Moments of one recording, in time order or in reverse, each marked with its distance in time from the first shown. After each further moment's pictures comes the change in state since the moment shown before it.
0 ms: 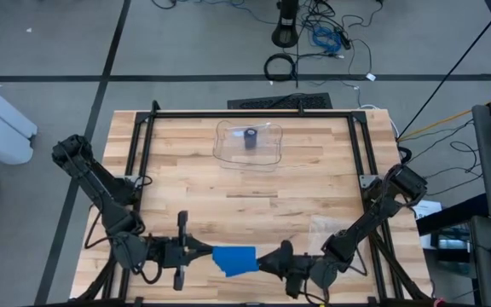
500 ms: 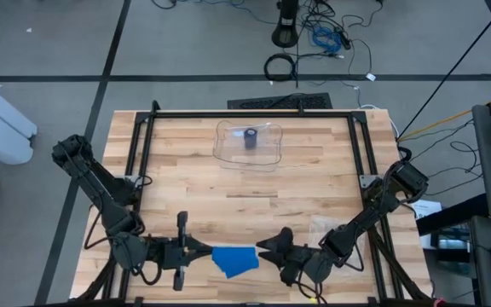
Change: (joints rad) left arm -0.010 0.000 0.000 0.000 0.000 0.025; right arm -0.036 -0.041 -0.026 -0.112 0.088 0.148
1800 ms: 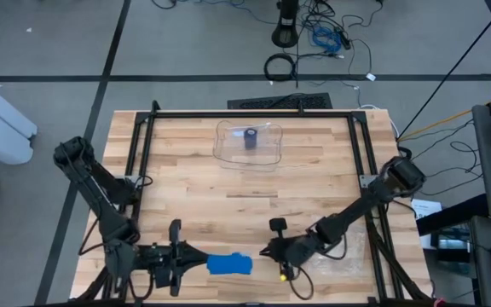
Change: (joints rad) left arm -0.071 0.034 0.000 0.093 -0.078 0.342; right arm -0.137 -0.017 0.000 -0.332 -0.504 1.096
